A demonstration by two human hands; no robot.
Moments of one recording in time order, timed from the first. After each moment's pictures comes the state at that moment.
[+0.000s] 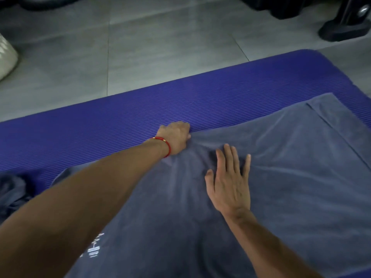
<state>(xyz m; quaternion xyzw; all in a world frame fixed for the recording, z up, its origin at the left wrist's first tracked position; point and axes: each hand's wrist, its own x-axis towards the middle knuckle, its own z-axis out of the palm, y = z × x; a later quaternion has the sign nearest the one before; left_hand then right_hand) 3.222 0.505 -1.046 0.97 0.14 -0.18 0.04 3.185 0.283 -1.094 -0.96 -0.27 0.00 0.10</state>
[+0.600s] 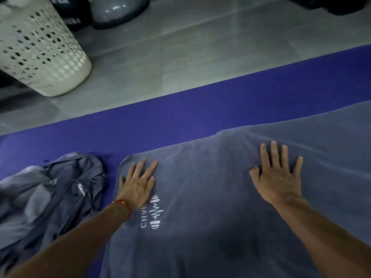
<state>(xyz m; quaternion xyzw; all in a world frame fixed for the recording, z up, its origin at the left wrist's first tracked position) 2.920 0.607 -1.075 0.92 0.35 -0.14 0.06 3.180 0.300 -1.090 -0.96 -0.24 0.11 0.02</state>
